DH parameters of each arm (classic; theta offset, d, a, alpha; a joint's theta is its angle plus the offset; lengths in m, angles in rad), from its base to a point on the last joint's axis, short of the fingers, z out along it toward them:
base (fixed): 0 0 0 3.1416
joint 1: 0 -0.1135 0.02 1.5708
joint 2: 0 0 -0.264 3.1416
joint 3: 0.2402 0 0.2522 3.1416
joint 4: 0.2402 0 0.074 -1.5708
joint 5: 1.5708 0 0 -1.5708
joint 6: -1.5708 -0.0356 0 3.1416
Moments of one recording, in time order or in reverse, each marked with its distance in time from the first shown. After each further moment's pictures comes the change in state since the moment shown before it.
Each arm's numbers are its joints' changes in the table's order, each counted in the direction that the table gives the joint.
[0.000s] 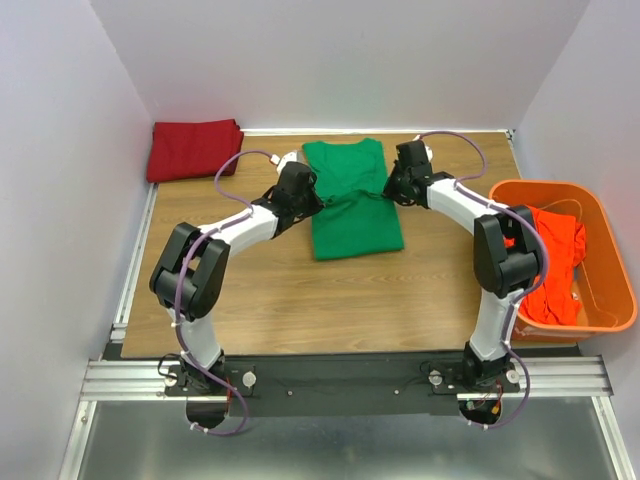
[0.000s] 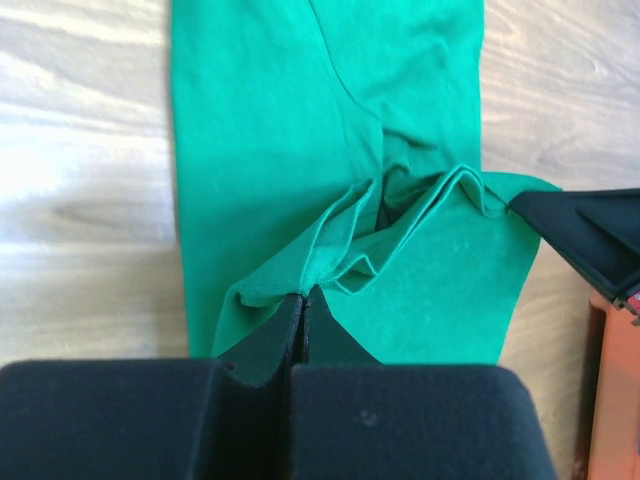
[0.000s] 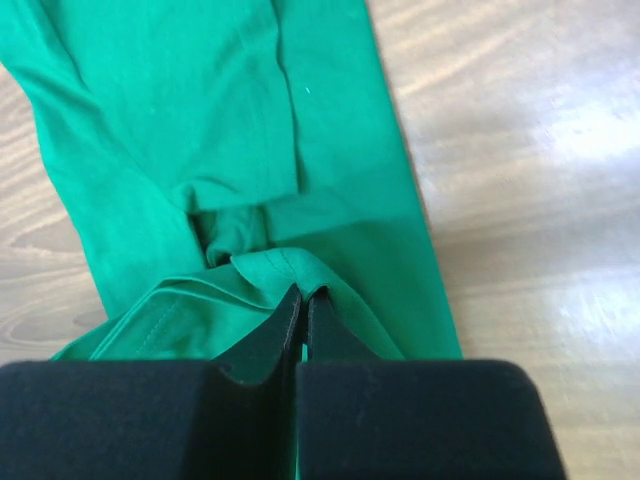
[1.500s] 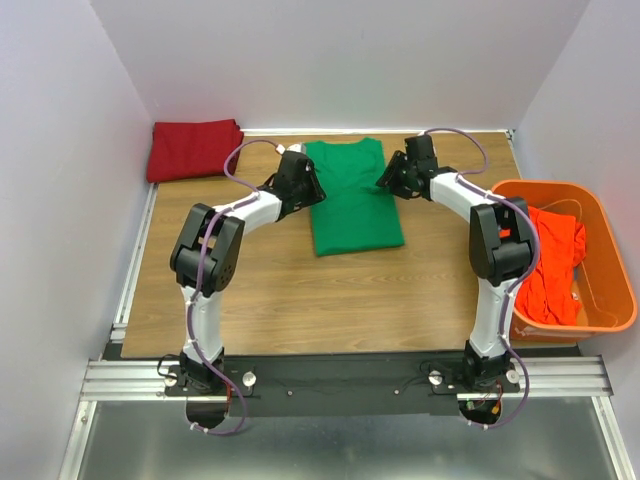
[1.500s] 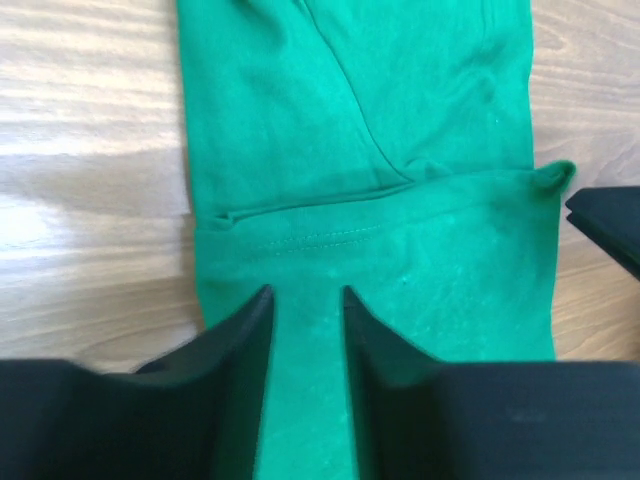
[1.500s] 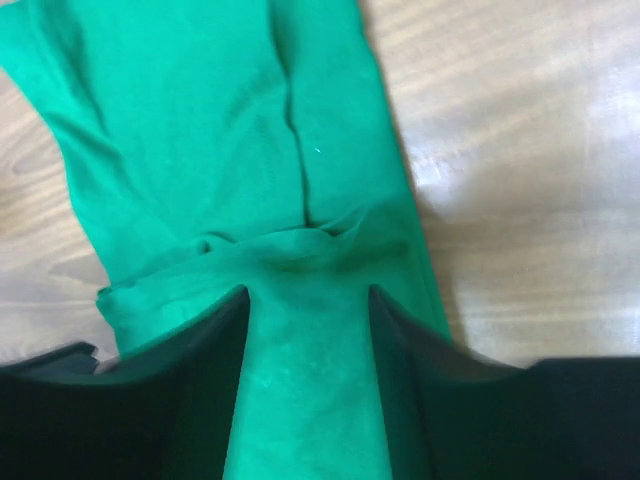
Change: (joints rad) left arm -0.084 0.228 0.198 0.000 0.111 -0.129; right arm 0.071 0.122 0.098 -0.049 -0.136 -0.016
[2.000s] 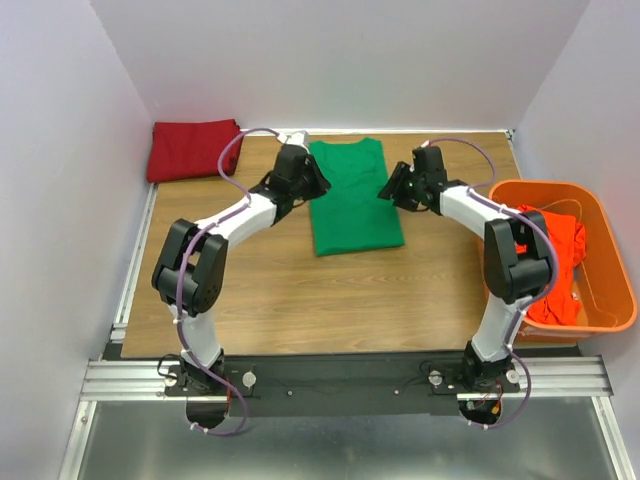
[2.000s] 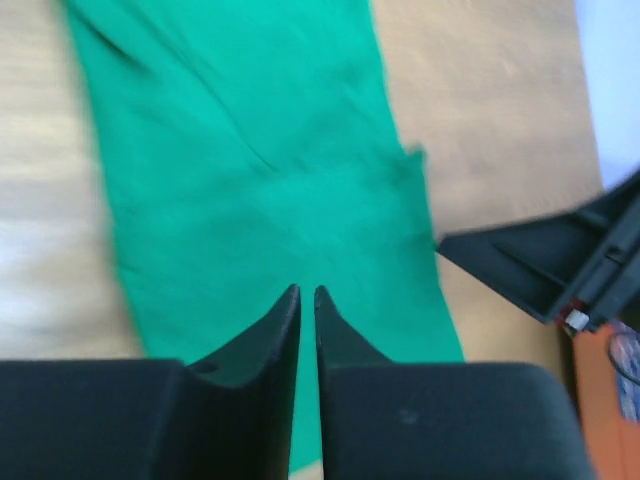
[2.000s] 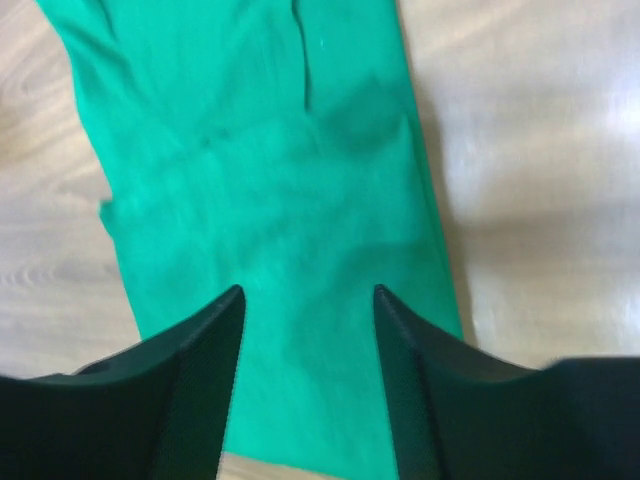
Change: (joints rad) left arm 0.023 -0.181 -0.046 -0.025 0.027 -0.019; right arm -0.004 -0.161 -0.187 -0.031 -0.066 0.029
